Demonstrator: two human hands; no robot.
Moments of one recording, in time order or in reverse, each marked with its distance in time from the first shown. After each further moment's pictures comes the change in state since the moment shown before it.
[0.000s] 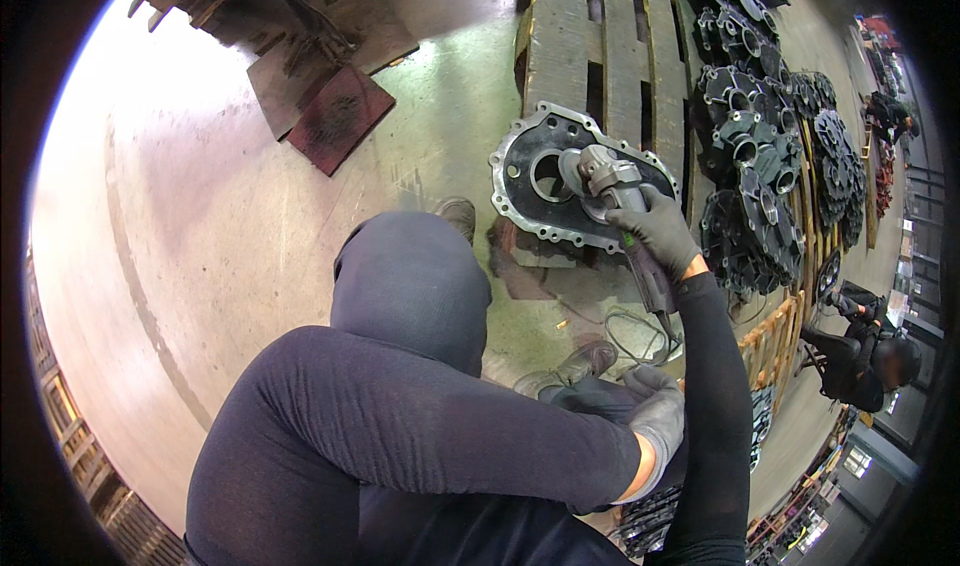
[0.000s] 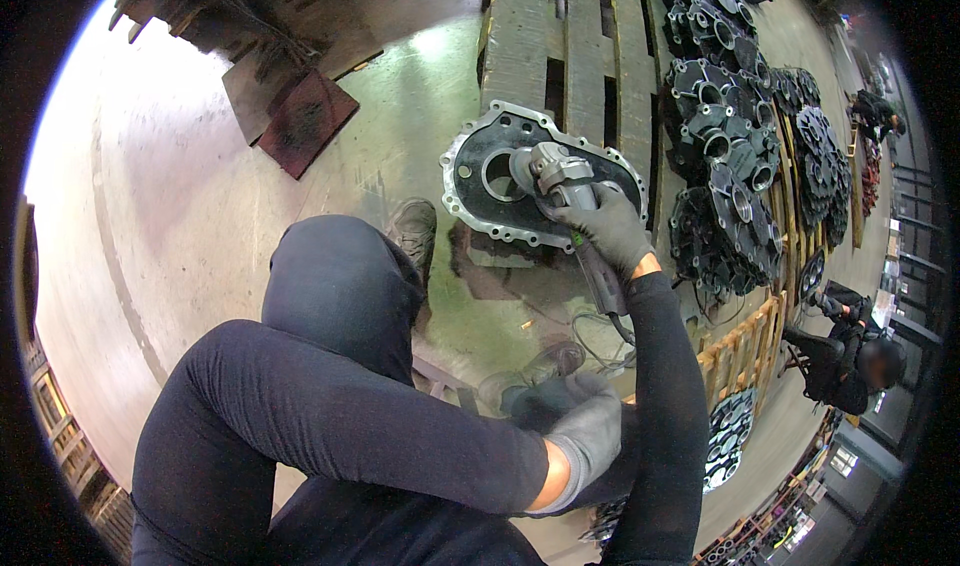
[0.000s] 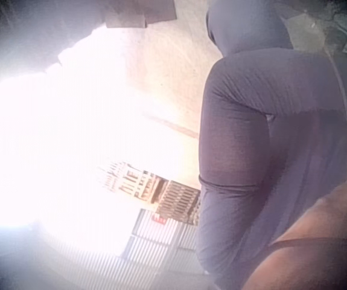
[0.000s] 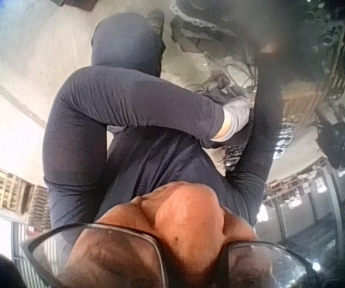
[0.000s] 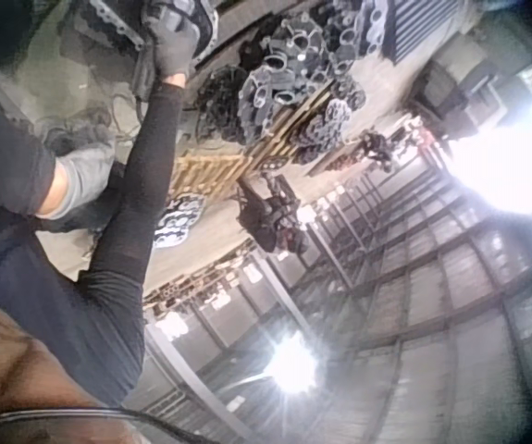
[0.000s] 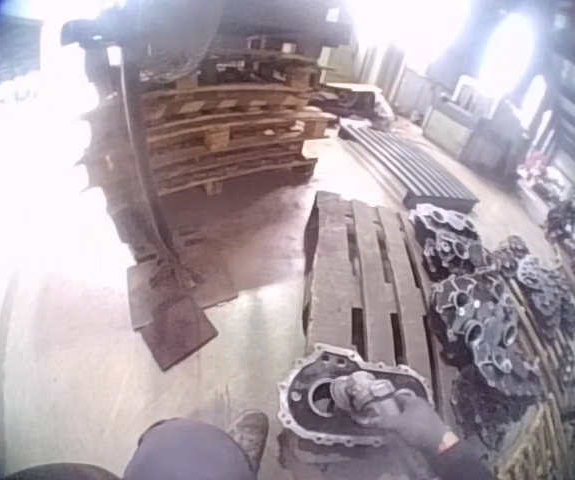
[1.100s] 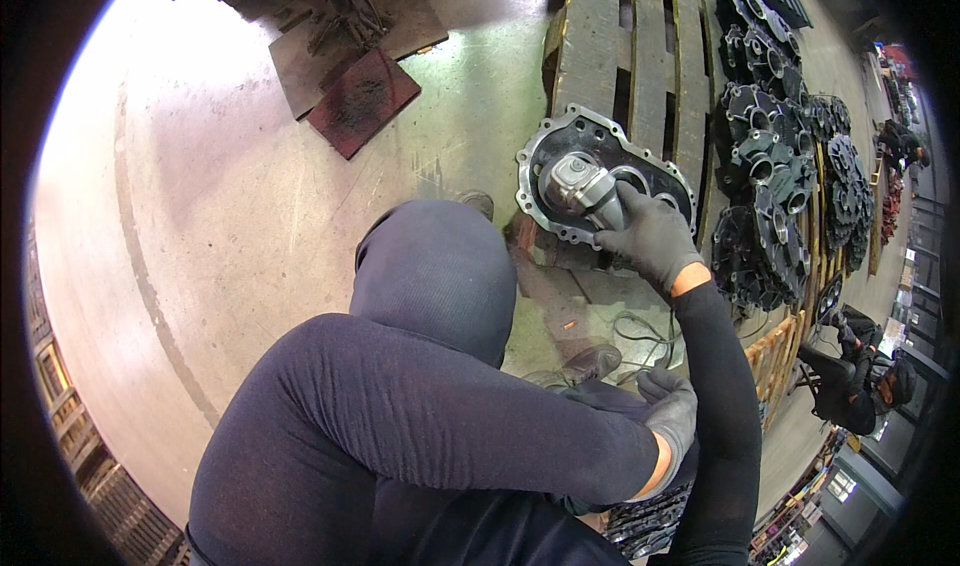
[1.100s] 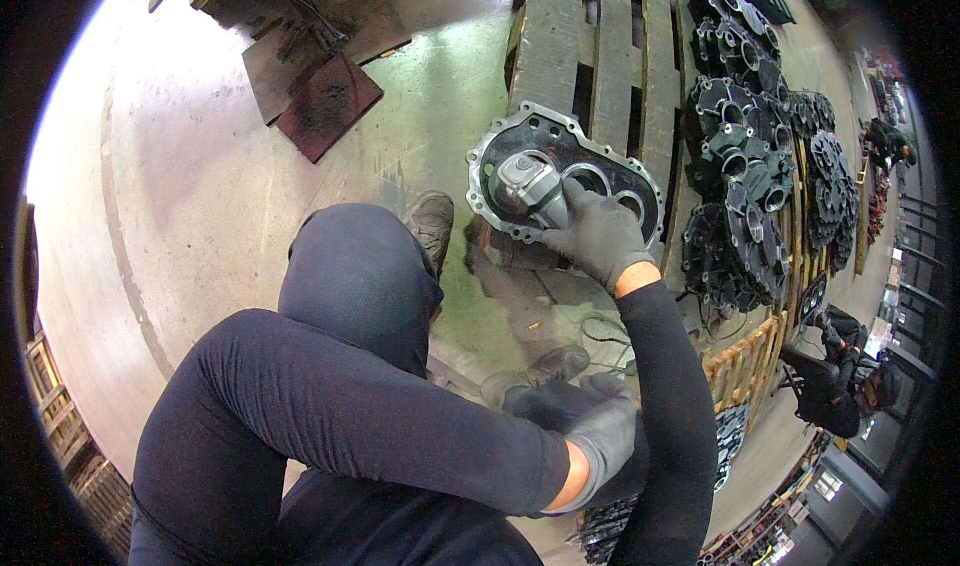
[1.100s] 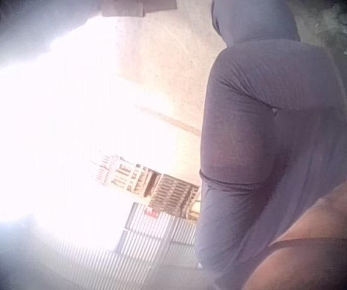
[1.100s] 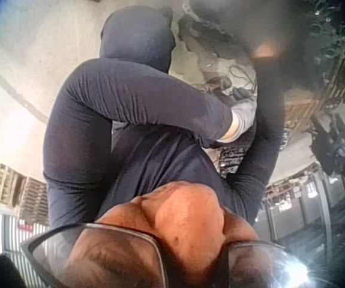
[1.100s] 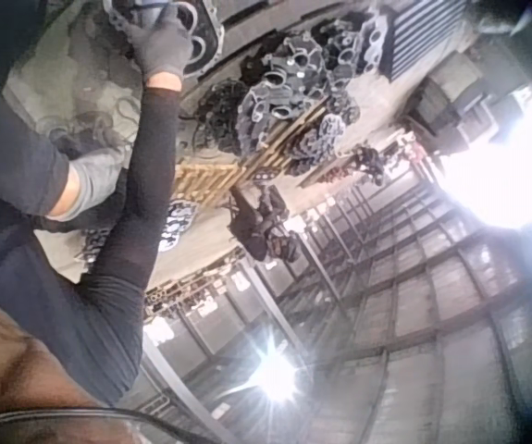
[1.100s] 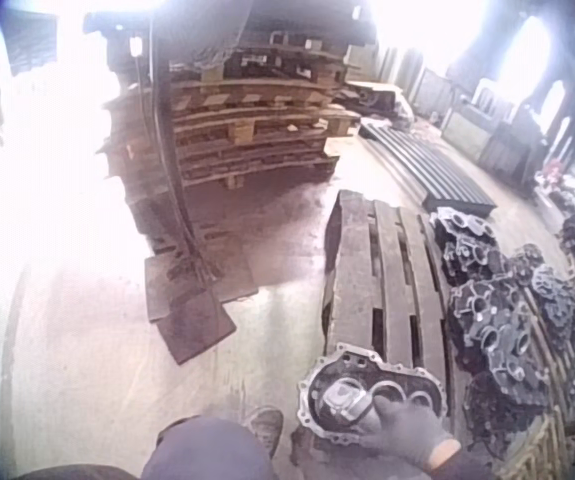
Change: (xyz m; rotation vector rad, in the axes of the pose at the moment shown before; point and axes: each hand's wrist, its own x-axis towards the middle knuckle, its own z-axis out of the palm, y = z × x) left_hand 0.005 -0.015 -0.002 0.033 -0.016 0.171; right_hand -0.020 -0.077 0.030 -0.727 -0.062 -0.295
